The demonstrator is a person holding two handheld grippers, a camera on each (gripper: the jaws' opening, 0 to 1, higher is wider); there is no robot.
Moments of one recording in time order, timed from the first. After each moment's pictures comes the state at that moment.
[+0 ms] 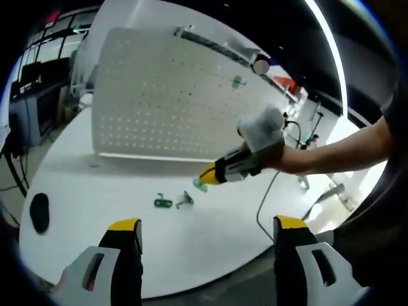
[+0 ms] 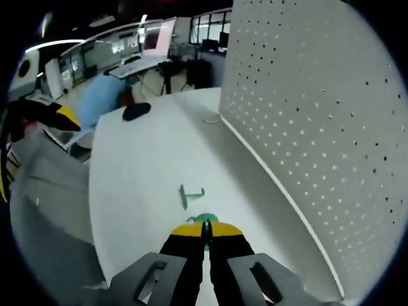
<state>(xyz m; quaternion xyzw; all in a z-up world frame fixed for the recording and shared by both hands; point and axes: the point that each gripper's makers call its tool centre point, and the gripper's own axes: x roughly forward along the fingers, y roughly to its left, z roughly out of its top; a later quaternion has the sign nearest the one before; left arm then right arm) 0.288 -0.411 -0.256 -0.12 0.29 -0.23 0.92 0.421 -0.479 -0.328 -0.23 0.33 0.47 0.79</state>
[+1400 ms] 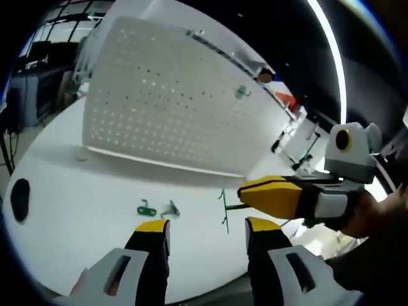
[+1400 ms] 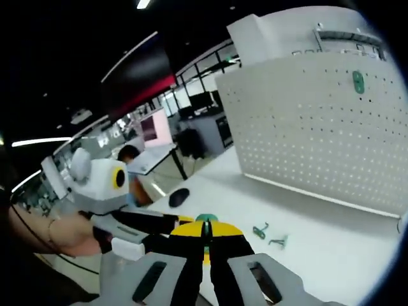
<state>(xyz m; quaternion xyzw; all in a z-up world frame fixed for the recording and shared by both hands) 0.312 -0.433 -0.257 -0.19 0.28 -0.24 0.91 0.314 -0.442 -0.211 0.04 0.25 0.45 0.85</state>
